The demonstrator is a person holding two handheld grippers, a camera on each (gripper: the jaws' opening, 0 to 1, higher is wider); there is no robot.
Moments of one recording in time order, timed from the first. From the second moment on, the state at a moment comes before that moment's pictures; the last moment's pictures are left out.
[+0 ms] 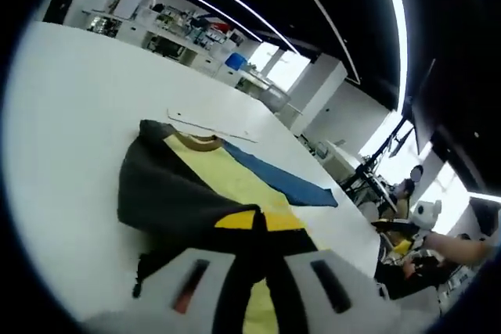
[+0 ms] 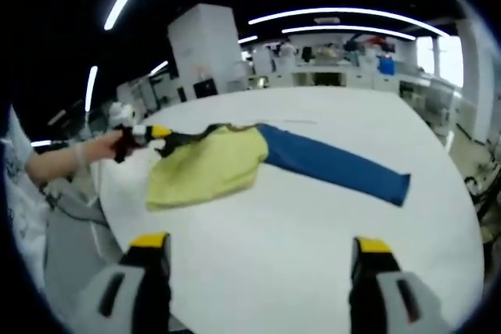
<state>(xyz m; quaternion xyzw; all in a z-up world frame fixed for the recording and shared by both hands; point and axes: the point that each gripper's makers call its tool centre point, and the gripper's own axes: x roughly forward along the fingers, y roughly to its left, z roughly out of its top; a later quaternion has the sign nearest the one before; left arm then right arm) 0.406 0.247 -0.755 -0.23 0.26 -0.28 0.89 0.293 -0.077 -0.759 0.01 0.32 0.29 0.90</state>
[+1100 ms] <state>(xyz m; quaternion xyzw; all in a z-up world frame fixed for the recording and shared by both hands) 0.373 0.229 -0.765 -0.15 0.28 -0.34 0.89 0.288 -0.067 -0.772 0.02 0.33 0.30 0.90</state>
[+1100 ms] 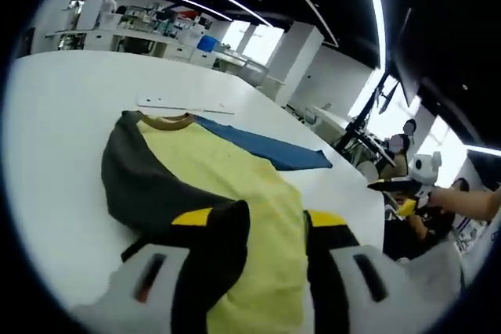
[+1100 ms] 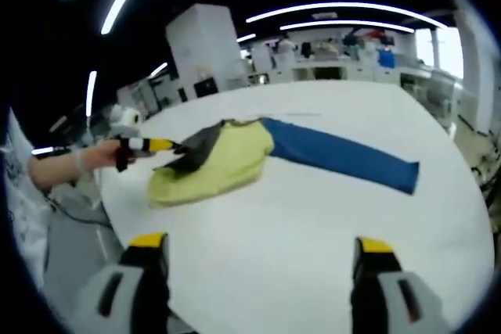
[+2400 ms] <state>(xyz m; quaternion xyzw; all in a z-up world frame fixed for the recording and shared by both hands) 0.356 0.314 -0.814 -0.30 0.36 -0.21 0.86 0.285 -0.060 -0.777 0.02 0.34 0.30 0.89</state>
